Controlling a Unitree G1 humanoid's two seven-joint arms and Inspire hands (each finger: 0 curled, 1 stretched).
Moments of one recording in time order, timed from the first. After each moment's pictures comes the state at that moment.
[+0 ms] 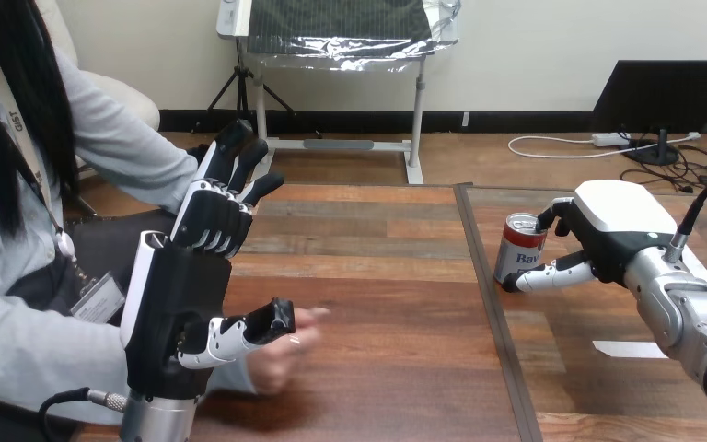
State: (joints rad) left arm -0.14 0.02 0.09 0.66 -0.46 -1.17 -0.70; right arm -0.82 -0.51 0.50 1.35 -0.72 -0.29 -0.27
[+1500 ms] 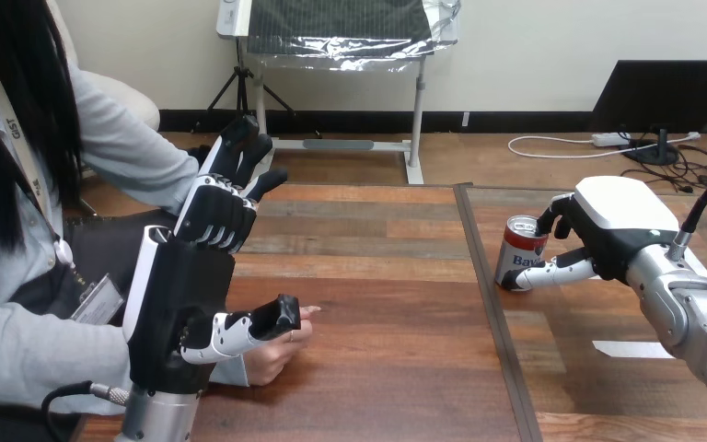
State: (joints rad) left arm -0.16 0.02 0.09 0.66 -0.47 -1.16 -0.71; right arm -0.82 -0.52 0.50 1.34 -0.72 -0.33 -0.28
